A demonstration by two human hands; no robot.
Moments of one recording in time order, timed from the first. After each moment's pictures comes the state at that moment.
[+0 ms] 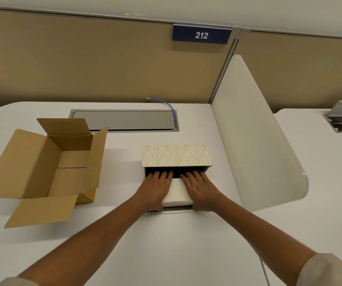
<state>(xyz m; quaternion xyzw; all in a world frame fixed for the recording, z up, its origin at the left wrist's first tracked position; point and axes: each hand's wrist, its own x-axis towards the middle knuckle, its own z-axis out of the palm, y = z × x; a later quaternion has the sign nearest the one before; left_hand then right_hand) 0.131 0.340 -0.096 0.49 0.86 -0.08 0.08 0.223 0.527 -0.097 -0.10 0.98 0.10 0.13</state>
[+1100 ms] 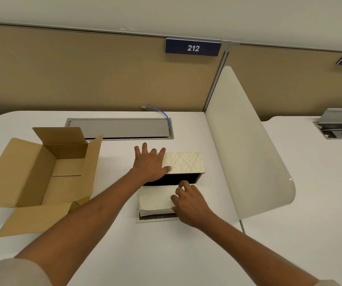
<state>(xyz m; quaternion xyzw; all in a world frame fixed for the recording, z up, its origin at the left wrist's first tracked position) 0.063 0.383 -0.040 0.35 0.93 -0.02 0.12 0.240 0.488 -0.070 -0.08 0.99 0.04 0.06</state>
